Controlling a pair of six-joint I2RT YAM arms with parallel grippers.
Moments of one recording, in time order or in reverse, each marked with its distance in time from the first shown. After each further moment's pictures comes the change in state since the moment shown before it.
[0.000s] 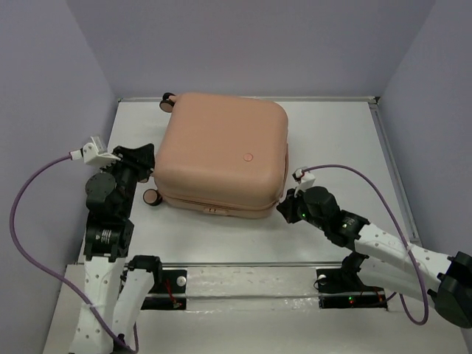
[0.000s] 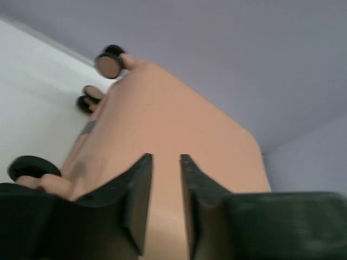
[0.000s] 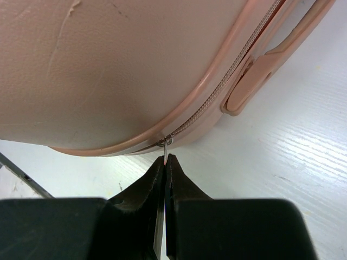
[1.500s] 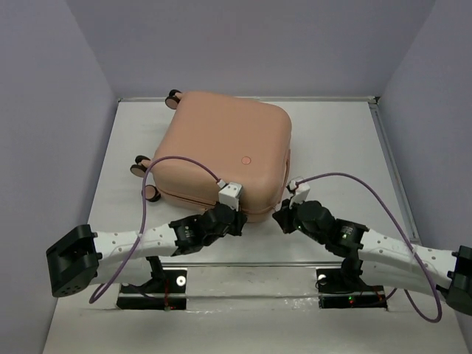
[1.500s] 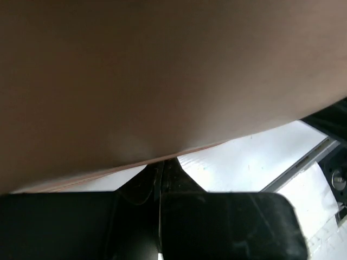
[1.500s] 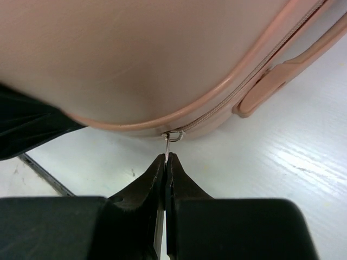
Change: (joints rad) left arm -1.099 0.532 -0.321 0.342 -0.294 0.044; right arm 0.200 -0.054 -0.020 -0.037 0.130 0.041
